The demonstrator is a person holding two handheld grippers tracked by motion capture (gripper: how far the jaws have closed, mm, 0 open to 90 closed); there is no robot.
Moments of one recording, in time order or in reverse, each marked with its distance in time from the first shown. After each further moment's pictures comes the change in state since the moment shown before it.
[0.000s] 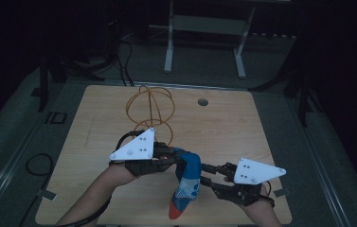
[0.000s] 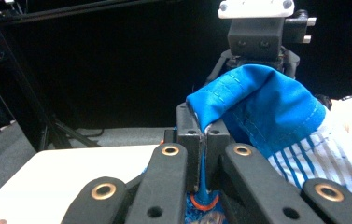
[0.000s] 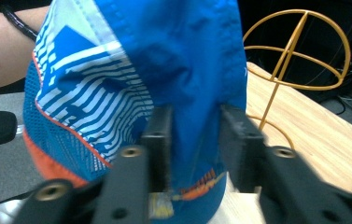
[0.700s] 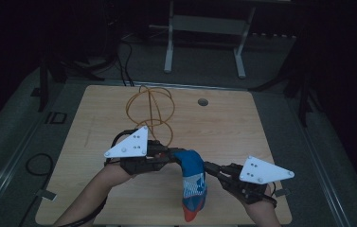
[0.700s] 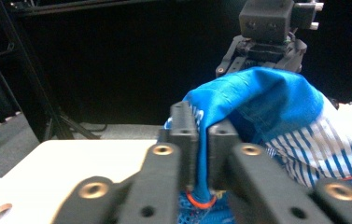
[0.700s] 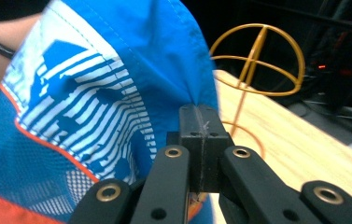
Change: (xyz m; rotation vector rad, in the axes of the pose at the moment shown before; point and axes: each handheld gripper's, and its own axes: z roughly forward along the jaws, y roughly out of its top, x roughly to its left) left arm 0.005 -0.010 -0.010 -0.004 0.023 -0.051; right arm -0.002 0.003 -0.009 -0.038 -0.104 0.008
